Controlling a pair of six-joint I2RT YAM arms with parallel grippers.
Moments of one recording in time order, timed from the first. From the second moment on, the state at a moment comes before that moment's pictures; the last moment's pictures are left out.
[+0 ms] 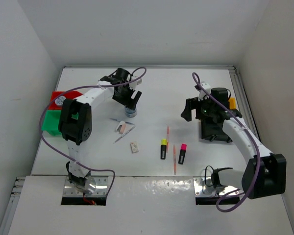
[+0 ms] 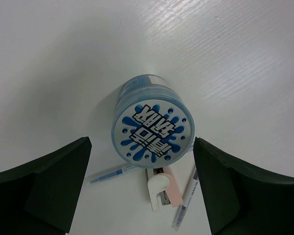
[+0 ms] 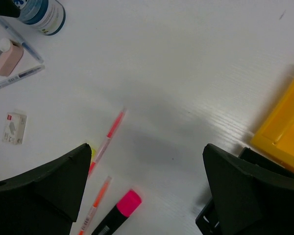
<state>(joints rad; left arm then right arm) -0.35 1.97 1.59 -0.69 0.17 0.18 0.12 1.23 0.82 -0.30 -0.40 -0.03</state>
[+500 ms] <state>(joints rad) -0.38 2.02 1.59 -0.69 0.12 0.18 0.12 1.29 0.85 -0.30 -0.42 -0.01</state>
